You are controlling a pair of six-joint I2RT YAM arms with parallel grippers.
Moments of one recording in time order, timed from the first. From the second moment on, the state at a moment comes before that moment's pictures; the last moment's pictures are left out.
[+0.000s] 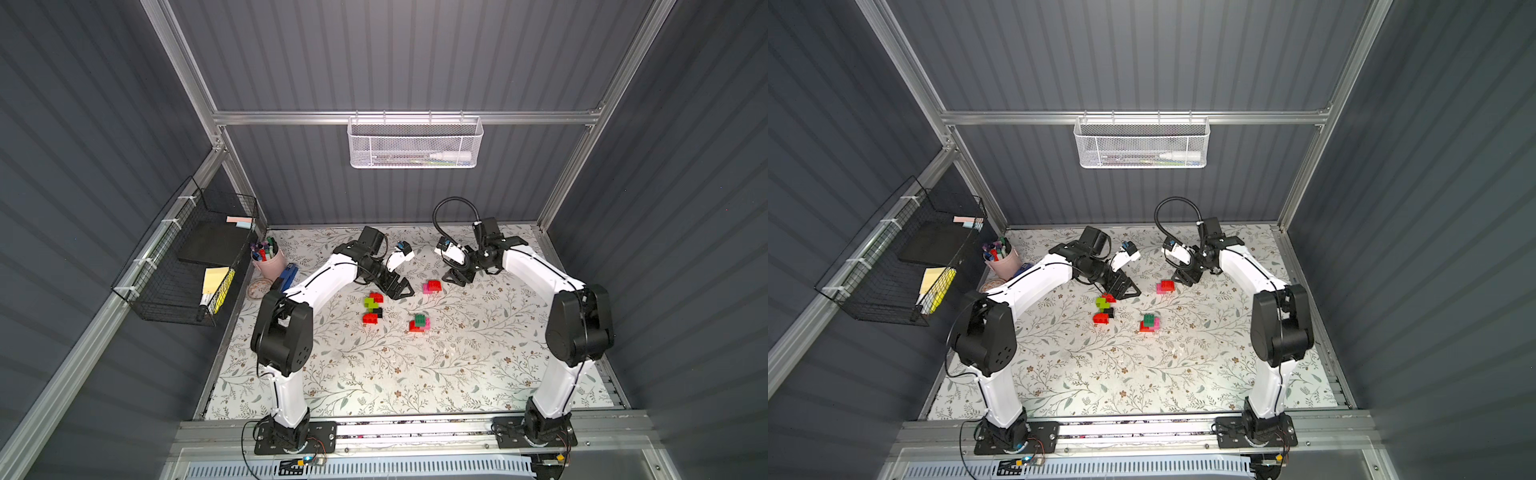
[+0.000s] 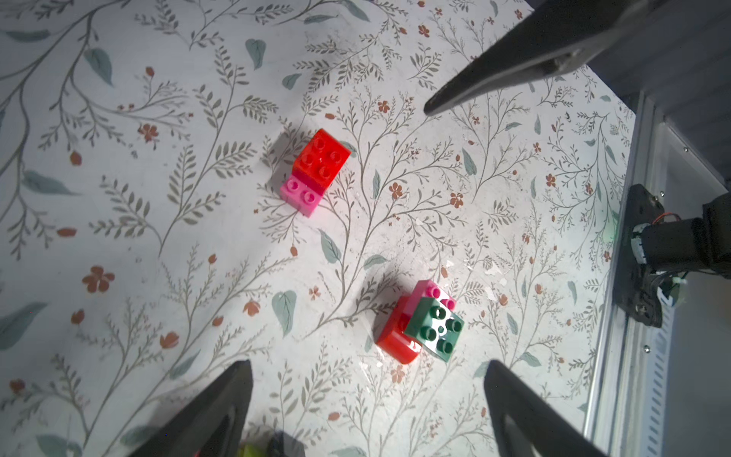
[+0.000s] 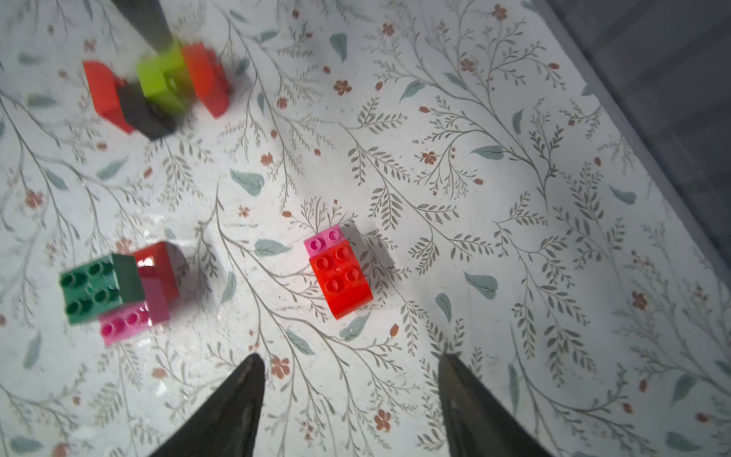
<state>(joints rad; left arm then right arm) -0.43 1.92 1.57 -0.70 0.60 0.35 0.25 1.81 1.42 -0.62 -0.48 -0.70</state>
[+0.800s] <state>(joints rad) -0.53 2.35 1.91 -0.60 0.59 0.67 0.18 1.41 0.89 -0.30 -0.61 -0.03</state>
